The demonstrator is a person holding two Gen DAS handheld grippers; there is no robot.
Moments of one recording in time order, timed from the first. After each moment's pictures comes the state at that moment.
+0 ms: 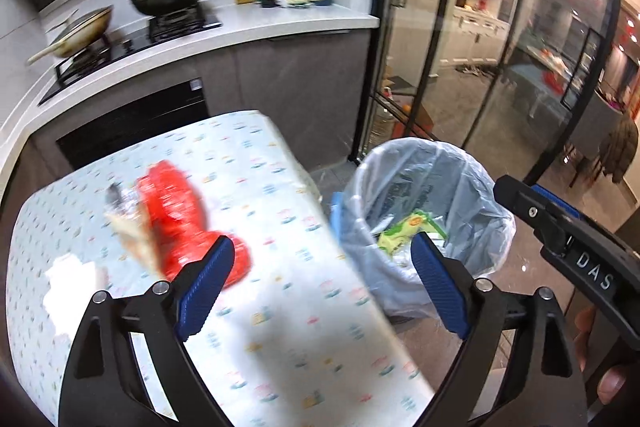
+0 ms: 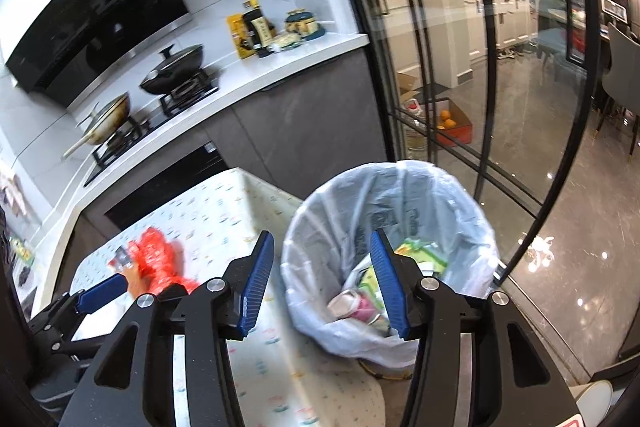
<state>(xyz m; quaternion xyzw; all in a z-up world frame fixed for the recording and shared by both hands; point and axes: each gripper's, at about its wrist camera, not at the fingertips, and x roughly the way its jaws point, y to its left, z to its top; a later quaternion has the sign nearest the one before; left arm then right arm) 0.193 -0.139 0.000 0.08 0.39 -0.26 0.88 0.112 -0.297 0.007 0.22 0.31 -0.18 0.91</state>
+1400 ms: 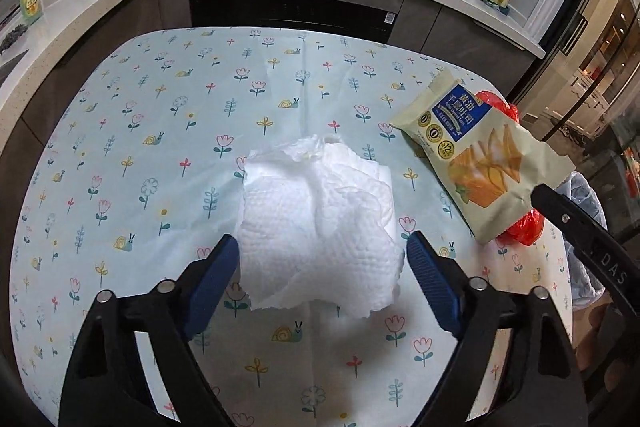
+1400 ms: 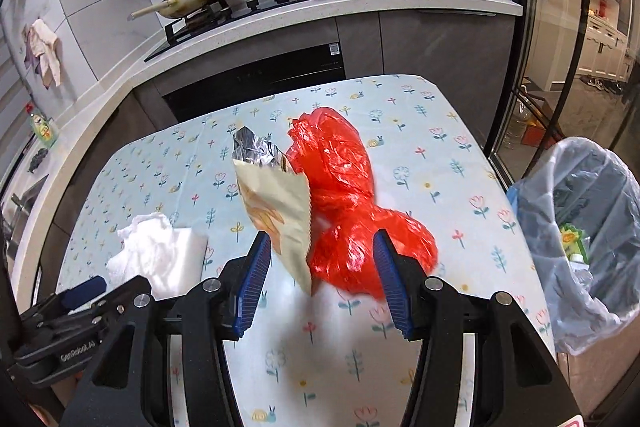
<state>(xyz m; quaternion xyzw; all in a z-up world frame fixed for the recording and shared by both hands) 0.280 0.133 -0.086 -0.06 0.49 -0.09 0.86 0.266 -0.072 -0.054 0.12 0.42 -0.04 0.90</state>
